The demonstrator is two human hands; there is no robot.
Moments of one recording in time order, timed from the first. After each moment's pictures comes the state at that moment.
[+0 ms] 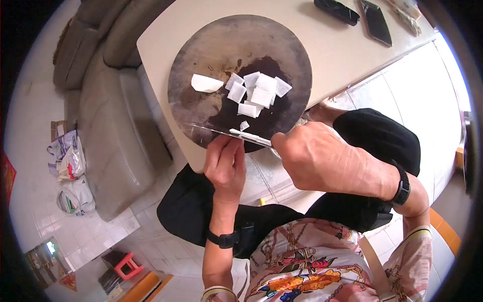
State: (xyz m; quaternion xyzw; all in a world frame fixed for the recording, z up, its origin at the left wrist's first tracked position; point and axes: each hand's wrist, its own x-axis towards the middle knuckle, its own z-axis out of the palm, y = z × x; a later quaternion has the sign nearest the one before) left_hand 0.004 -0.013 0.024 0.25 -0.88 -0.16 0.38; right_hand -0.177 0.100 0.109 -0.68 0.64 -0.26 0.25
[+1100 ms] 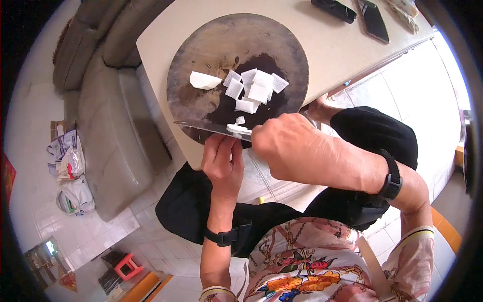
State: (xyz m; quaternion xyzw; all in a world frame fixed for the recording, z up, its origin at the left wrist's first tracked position) left_hand 0.007 -0.012 0.025 0.27 -0.88 -0.15 0.36; right_hand -0.165 0.079 0.110 -0.72 0.62 -0.23 0.21
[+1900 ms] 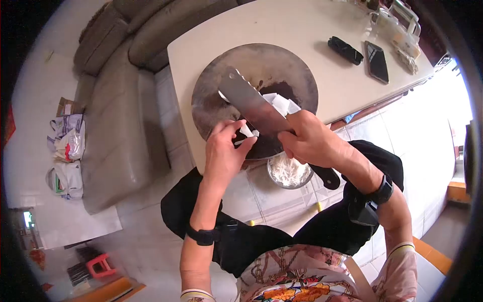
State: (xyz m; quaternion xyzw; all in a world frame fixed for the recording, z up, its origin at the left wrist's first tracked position) left_hand -0.008 -0.043 0.068 0.33 -0.86 -0.31 0.23; right_hand -0.184 0.074 0.107 -0.52 0.65 -0.37 0.40
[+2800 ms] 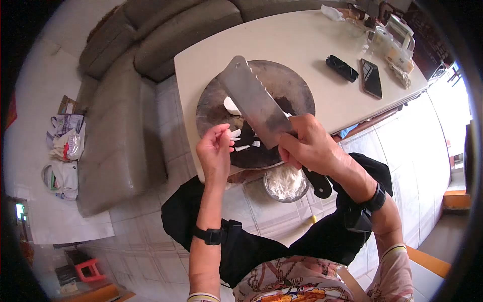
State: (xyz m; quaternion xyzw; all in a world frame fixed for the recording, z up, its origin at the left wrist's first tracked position) left_hand -0.004 -0.061 0.042 0.40 -0.63 -0.53 0.39; right_hand -0.175 0.074 0.135 -0.46 0.64 -0.45 0.41
